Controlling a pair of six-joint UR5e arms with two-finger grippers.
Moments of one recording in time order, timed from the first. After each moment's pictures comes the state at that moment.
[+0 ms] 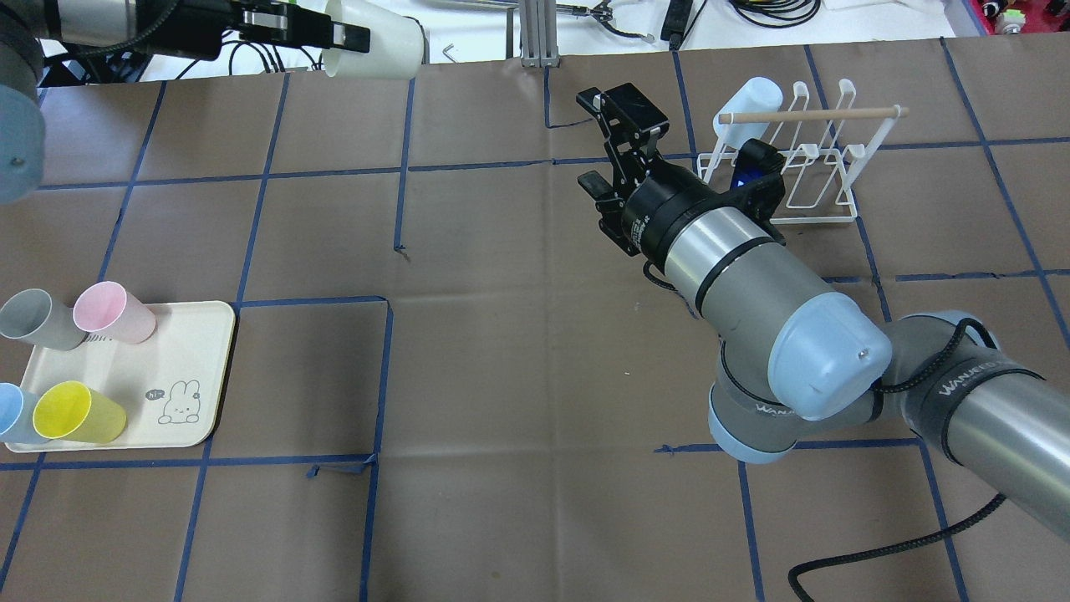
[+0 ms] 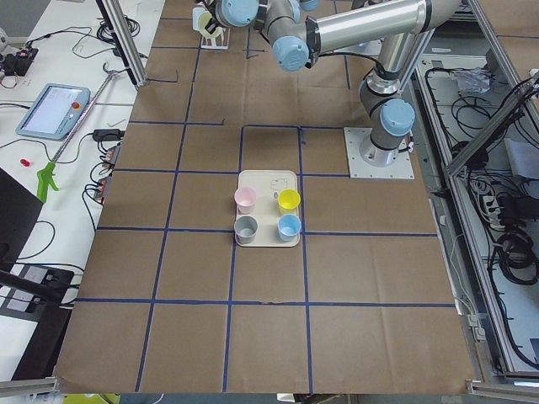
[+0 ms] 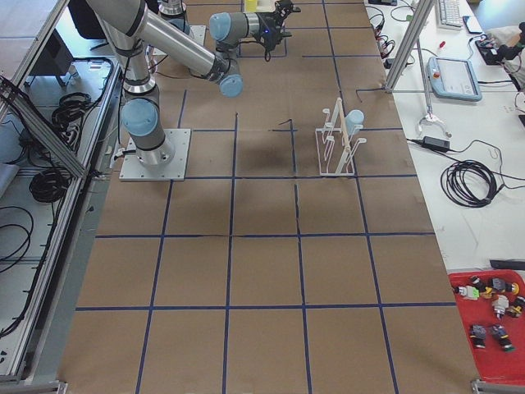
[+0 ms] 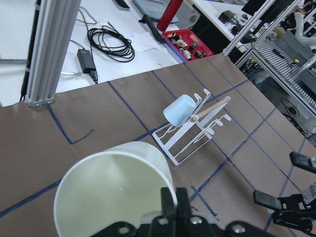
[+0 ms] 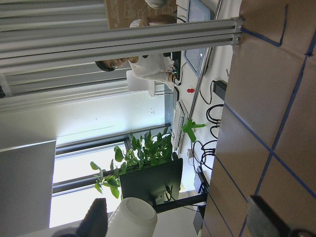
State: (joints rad) left arm -1.35 -1.63 -1.71 -1.10 0.58 0.70; right arm 1.76 -1.46 2.24 -3.68 -1.26 1.68
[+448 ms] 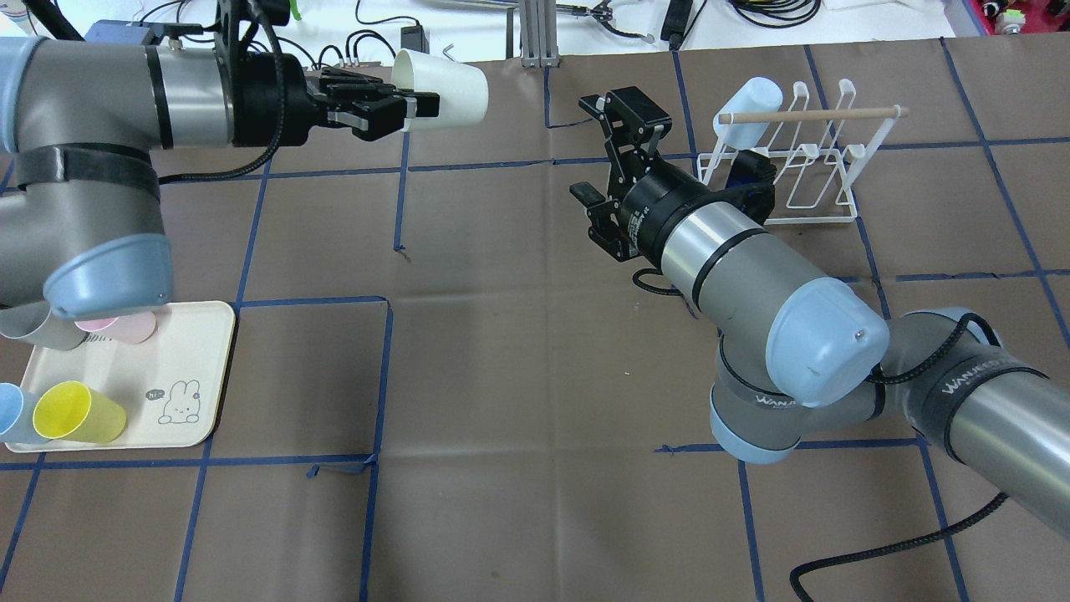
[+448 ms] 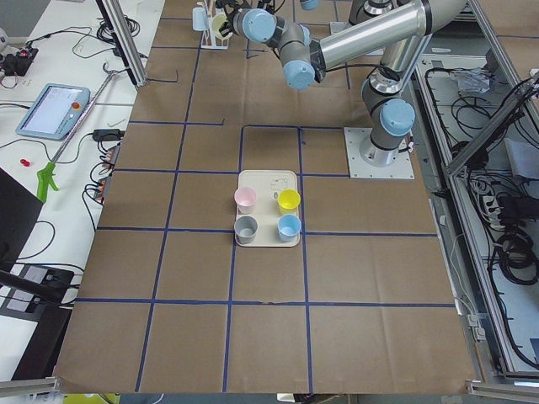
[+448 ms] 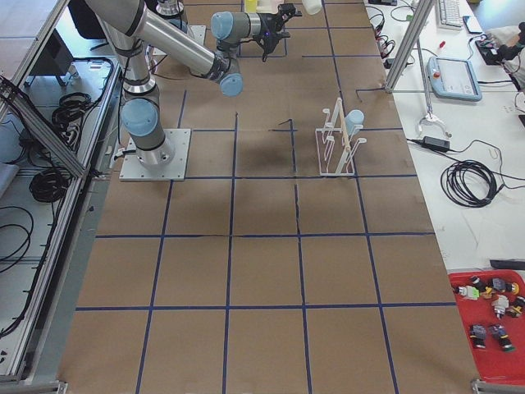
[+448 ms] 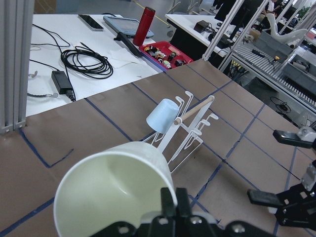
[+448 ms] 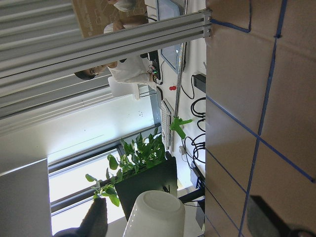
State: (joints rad) left arm -1.41 -1.60 -1.96 -0.69 0.51 0.69; right arm 1.76 -1.46 2.22 -3.58 -1.25 1.78
